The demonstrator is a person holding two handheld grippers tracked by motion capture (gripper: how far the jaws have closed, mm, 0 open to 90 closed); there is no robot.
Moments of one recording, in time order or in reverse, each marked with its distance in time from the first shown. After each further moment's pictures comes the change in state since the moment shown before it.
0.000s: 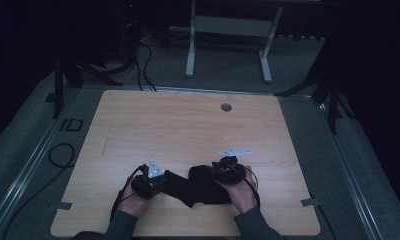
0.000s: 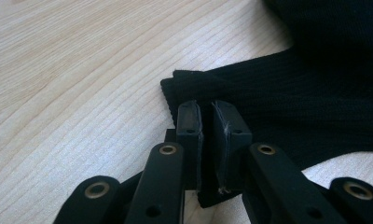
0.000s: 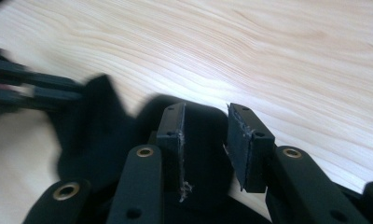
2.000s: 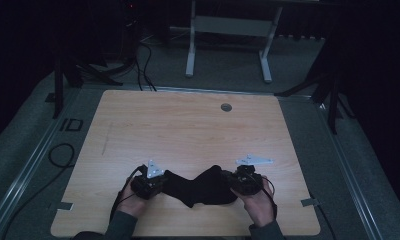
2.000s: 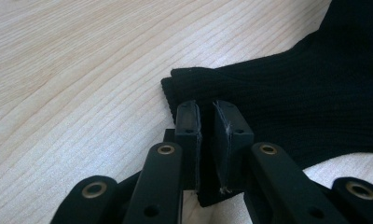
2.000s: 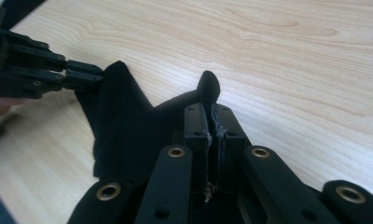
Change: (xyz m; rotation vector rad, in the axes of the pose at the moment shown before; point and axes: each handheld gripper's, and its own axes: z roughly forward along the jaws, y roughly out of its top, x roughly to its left) left arm 0.001 -0.002 -0.001 -0.006 -0.007 -0.009; right arm -0.002 -0.018 -0.058 -0.029 0.028 0.032
